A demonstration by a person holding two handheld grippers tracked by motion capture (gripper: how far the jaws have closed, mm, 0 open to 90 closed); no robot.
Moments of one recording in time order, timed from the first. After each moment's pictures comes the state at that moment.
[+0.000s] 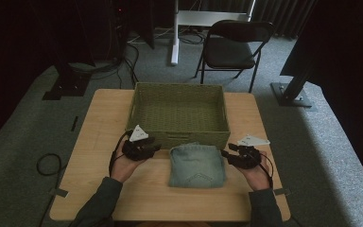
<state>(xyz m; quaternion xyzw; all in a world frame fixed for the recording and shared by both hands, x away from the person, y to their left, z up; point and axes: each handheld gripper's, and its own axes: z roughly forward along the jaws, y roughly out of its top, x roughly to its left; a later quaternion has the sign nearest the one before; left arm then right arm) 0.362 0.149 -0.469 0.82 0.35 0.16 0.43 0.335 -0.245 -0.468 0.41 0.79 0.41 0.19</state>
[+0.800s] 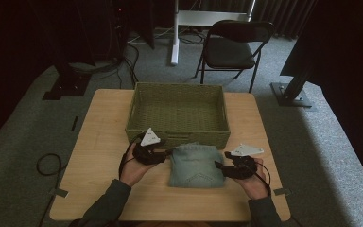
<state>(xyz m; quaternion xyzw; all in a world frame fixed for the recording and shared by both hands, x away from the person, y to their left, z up) 0.346 0.109 -0.464 0.83 0.31 0.14 0.44 0.308 -0.227 -0.475 0.38 0.82 0.40 0.17</state>
